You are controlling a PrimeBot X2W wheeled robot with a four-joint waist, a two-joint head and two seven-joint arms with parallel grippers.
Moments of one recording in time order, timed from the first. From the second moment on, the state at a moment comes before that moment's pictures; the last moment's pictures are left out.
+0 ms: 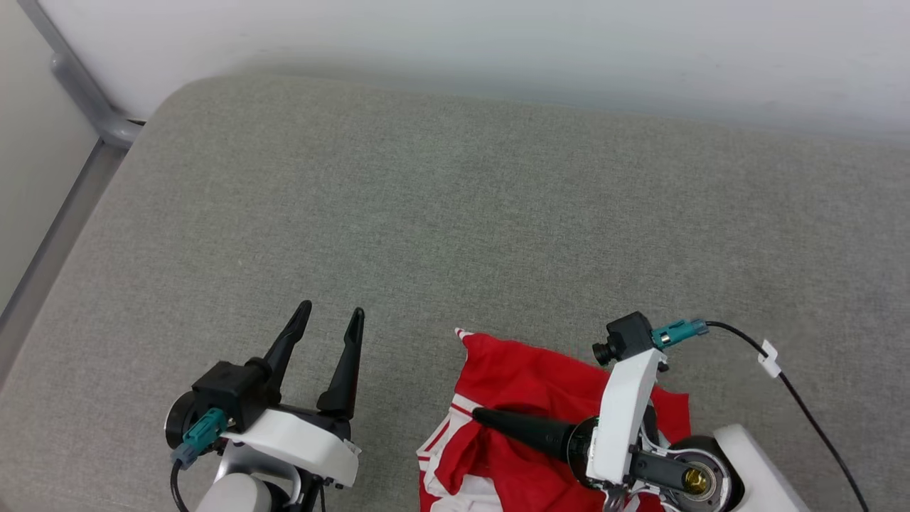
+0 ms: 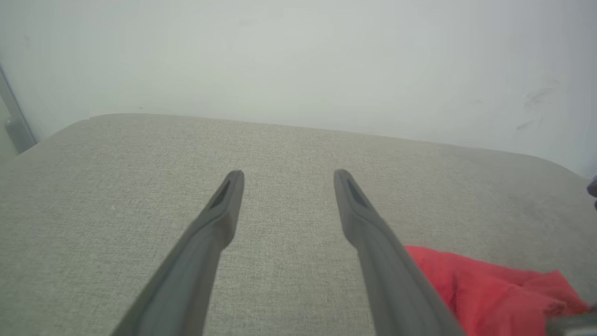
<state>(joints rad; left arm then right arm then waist) -0.14 0.21 -0.27 0.16 -0.39 -0.07 -0.26 -0.27 -0.07 0.36 0.25 1.20 0.13 0.77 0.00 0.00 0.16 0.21</state>
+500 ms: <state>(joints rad) -0.08 0.21 -0.25 0.17 -0.37 -0.05 -0.26 -0.20 -0.26 0.27 0.15 0.75 0.13 0.35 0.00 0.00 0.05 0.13</state>
